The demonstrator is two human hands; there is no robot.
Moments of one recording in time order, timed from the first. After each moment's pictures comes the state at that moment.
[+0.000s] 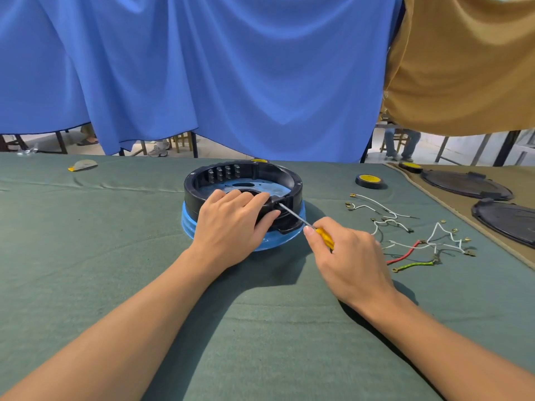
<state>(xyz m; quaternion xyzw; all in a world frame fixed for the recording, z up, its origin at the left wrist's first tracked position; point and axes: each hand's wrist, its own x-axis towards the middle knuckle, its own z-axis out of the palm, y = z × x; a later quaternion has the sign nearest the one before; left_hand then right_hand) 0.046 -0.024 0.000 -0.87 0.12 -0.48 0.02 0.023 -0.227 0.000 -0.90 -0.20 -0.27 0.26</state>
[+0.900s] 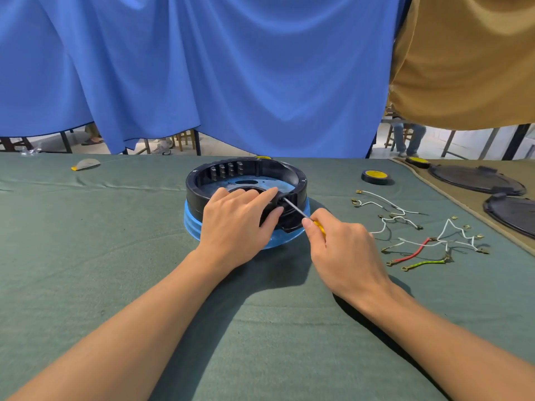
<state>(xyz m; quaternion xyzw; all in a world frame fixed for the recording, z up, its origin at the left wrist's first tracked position) 0.042 -0.032 0.003 -0.88 0.11 -0.46 -0.03 0.029 -0.213 0.003 -0.91 -0.22 -0.26 0.24</state>
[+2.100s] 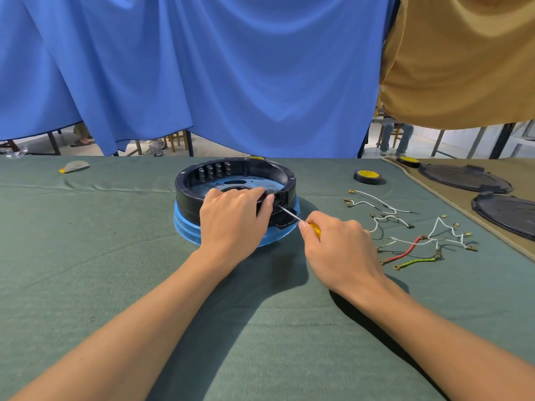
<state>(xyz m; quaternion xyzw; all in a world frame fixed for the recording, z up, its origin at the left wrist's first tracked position) 0.046 -0.047 0.013 -0.90 0.01 -0.42 -0.11 0.031 -0.213 0.008 -0.94 -0.15 -0.22 0.22</state>
